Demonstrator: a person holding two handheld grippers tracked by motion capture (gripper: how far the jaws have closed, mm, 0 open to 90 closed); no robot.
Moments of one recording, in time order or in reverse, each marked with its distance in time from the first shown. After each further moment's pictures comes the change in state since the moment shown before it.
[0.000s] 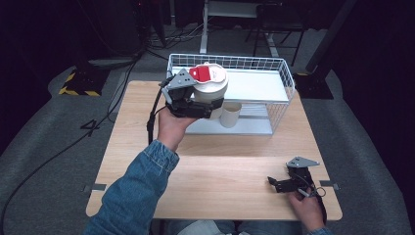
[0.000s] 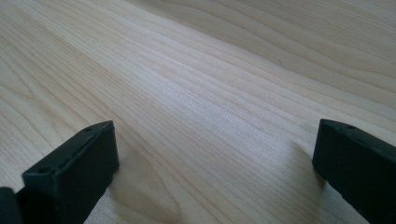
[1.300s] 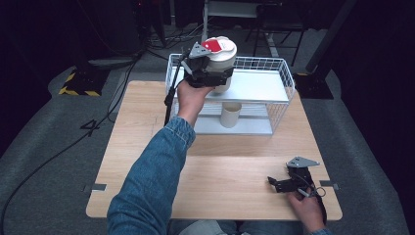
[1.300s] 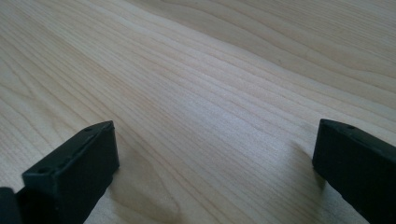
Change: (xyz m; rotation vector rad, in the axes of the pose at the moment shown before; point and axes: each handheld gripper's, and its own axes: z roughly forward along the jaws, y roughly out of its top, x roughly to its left) left arm 0.049 0.030 0.075 -0.036 0.148 -0.100; right arm 0.000 0.000 0.000 -0.001 -0.001 0.003
